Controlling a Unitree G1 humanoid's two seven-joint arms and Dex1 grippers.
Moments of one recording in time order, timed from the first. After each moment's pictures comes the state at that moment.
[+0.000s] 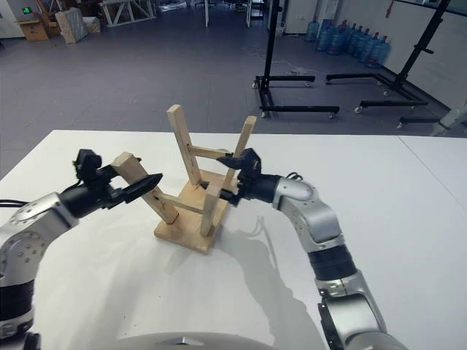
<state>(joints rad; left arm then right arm) -0.24 0.51 0.19 -0.30 -0.72 0.70 -0.58 -0.41 -0.35 0.19 -0.13 0.43 0.44 0.81</state>
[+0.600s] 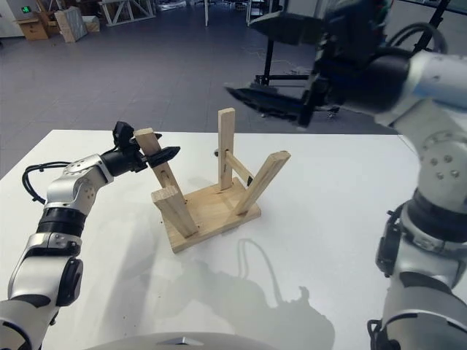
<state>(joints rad) -0.74 0.44 0.04 0.60 -0.42 0.31 -0.96 -0.91 -0.82 -0.28 -0.39 0.78 0.88 0.91</state>
